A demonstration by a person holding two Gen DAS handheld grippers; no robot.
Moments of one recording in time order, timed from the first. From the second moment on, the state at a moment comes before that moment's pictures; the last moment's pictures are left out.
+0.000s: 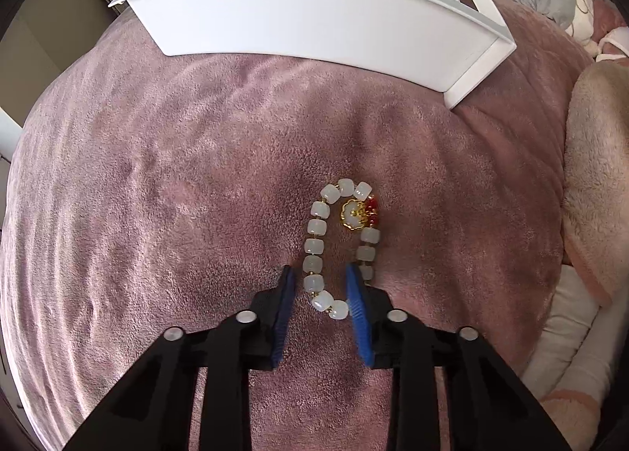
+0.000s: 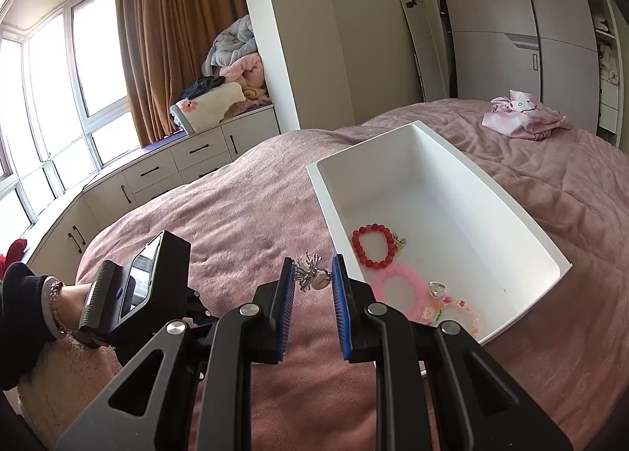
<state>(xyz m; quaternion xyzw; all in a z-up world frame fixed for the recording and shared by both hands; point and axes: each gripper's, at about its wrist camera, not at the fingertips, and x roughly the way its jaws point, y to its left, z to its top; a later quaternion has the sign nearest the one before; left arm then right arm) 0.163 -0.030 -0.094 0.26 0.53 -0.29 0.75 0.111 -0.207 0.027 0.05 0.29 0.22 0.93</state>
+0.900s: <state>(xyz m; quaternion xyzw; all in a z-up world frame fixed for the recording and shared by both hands) 0.149 -0.072 0.021 0.27 0.41 -0.32 0.81 0.111 -0.226 0.036 0.07 0.28 0.20 0.94</state>
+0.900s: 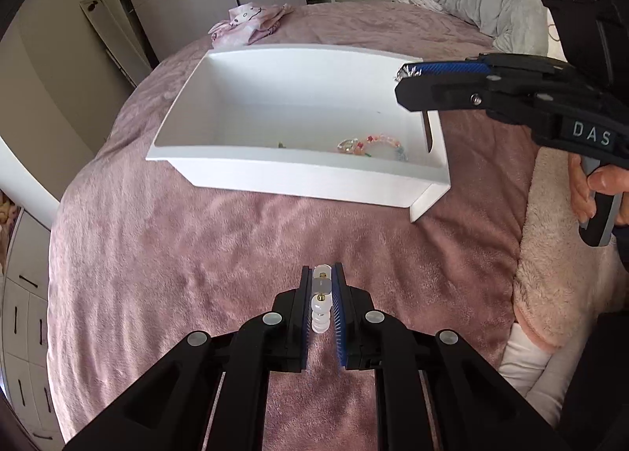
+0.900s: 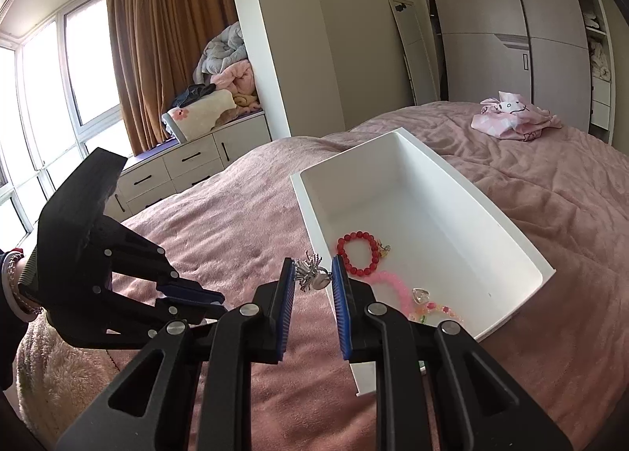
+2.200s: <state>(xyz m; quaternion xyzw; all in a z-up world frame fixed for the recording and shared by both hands) 0.237 -0.186 0.088 0.29 0.34 -0.35 0.82 0.180 -0.296 0.032 0.06 0.31 0.18 0.93</state>
